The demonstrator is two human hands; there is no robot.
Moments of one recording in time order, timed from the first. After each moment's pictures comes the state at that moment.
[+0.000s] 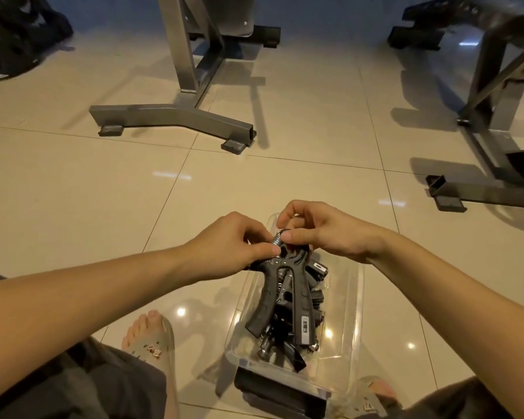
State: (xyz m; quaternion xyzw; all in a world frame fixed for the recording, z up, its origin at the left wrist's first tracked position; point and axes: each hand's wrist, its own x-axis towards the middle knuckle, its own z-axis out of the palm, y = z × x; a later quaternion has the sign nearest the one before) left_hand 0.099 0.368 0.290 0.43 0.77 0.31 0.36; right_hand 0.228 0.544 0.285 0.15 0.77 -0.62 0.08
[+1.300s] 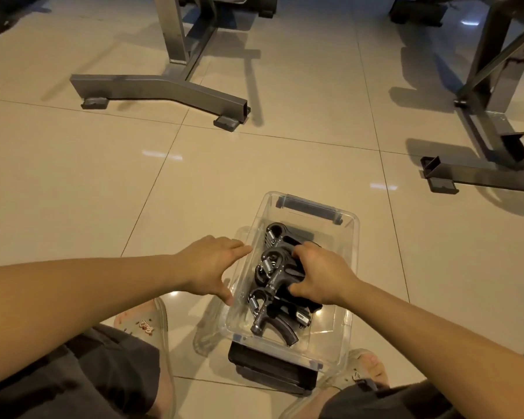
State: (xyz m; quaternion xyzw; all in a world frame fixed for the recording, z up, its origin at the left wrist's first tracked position) left_hand 0.079 0.342 0.185 0.64 0.71 -0.12 0.25; right_hand 0.275 0.504 0.175 0.25 0.94 -0.19 0.15
